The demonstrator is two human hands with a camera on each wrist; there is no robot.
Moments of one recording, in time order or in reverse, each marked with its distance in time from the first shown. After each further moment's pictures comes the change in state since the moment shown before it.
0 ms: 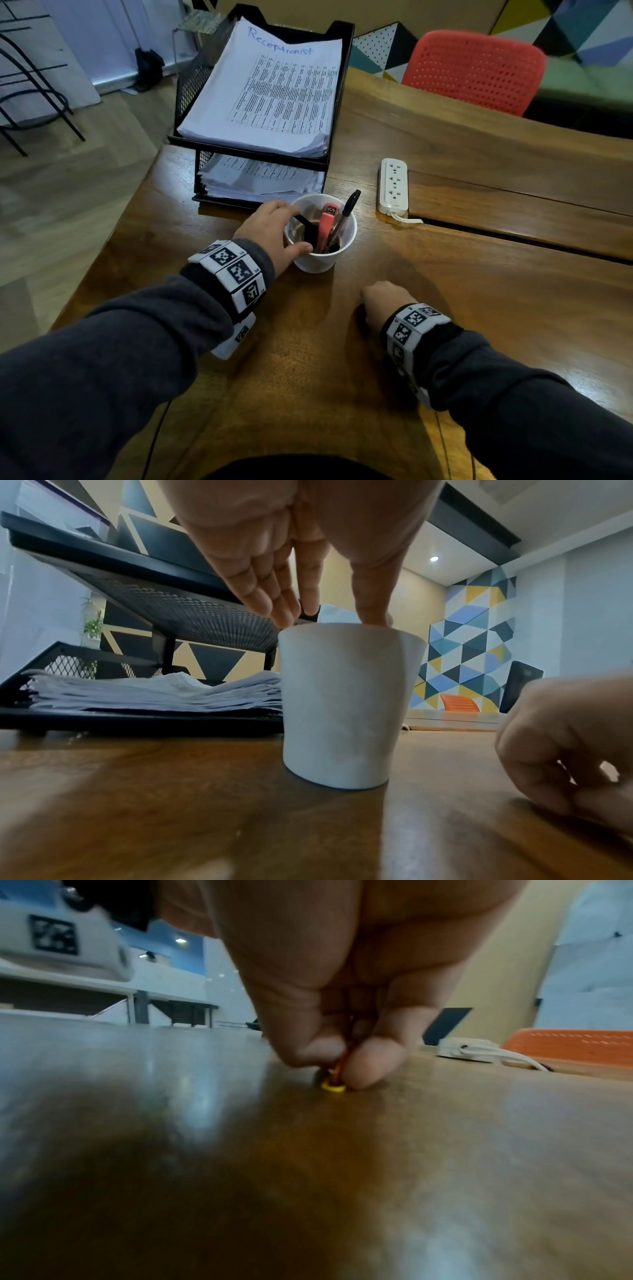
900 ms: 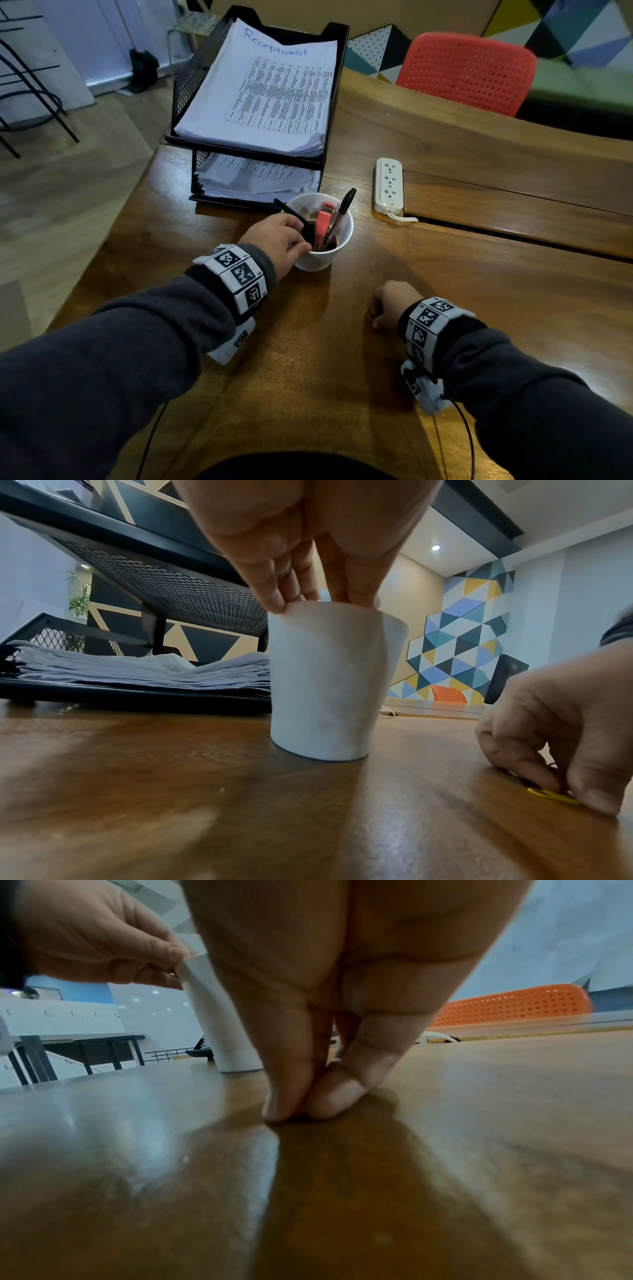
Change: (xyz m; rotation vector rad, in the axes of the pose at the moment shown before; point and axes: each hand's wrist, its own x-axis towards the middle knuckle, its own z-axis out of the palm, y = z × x) left_hand -0.005 0.000 0.009 -0.004 -0.058 0.140; right_hand -0.007 0.019 0.001 0.080 -0.066 0.053
